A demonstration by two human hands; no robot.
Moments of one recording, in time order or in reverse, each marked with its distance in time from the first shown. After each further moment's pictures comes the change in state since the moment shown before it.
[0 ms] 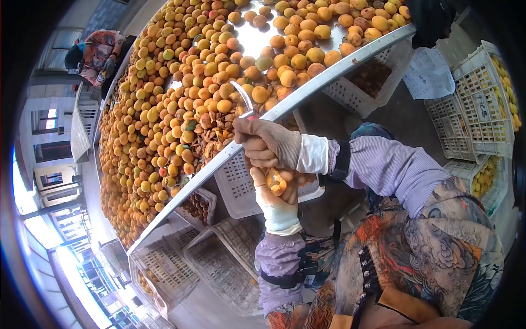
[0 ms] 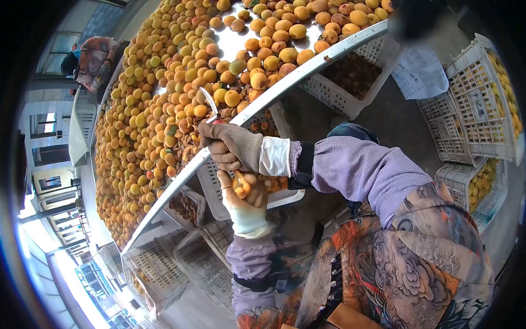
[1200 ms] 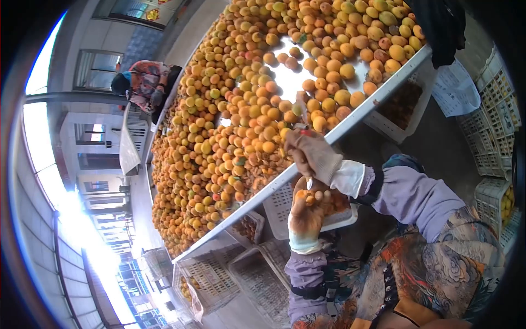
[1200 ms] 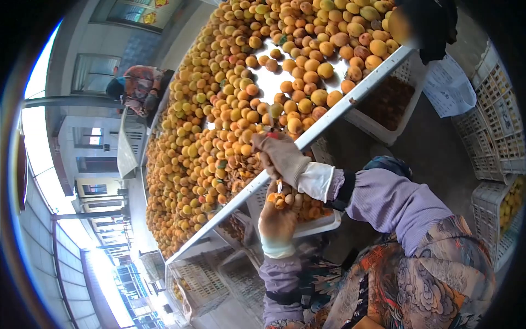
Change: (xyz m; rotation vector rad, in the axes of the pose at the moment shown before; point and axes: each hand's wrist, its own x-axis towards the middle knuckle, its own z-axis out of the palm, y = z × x) left_hand 0.005 0.024 0.028 -0.303 -0.373 -0.086; right_hand -0.012 -0.049 0.004 -0.036 0.279 -0.372
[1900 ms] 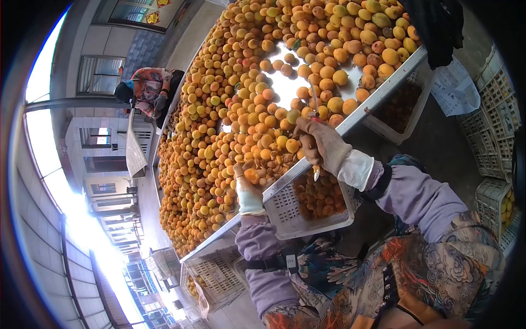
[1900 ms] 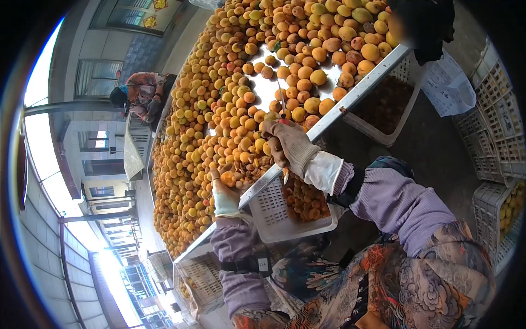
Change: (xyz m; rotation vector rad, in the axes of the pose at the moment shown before) left_hand 0.090 0.119 -0.009 0.732 0.439 0.196; right_hand 0.000 -0.048 -0.023 0.050 0.074 0.041
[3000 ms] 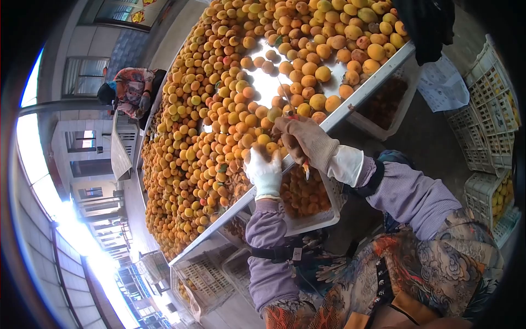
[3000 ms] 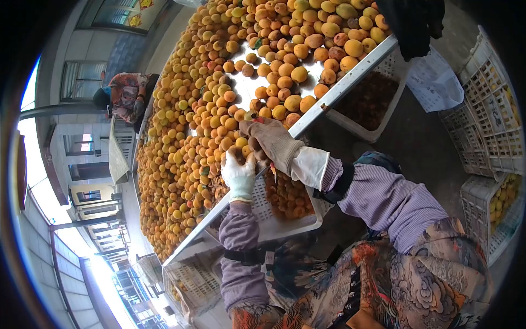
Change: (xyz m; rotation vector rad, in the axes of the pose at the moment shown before) left_hand 0.001 -0.059 0.075 1.309 0.133 0.827; right_hand -0.012 -0.017 0.004 -0.134 0.000 0.039
